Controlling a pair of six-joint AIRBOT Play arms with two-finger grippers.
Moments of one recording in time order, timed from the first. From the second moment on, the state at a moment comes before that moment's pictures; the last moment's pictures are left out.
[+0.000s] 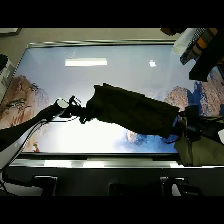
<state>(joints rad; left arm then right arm) -0.12 -1.67 1.08 0.60 -0.71 -1.86 -0.18 -0.67 0.76 -1.30 1.04 2.58</state>
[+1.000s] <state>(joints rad) 0.36 -0.92 0.67 1.07 -1.18 -1.89 -0.18 -0.75 0.76 -1.04 1.08 2.19</state>
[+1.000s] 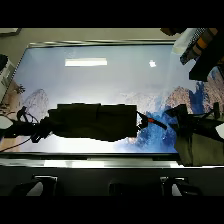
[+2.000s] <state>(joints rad) 0.39 -0.65 0.61 1.11 -1.20 -1.92 0.07 -1.30 0.77 -0.59 0.93 1.18</state>
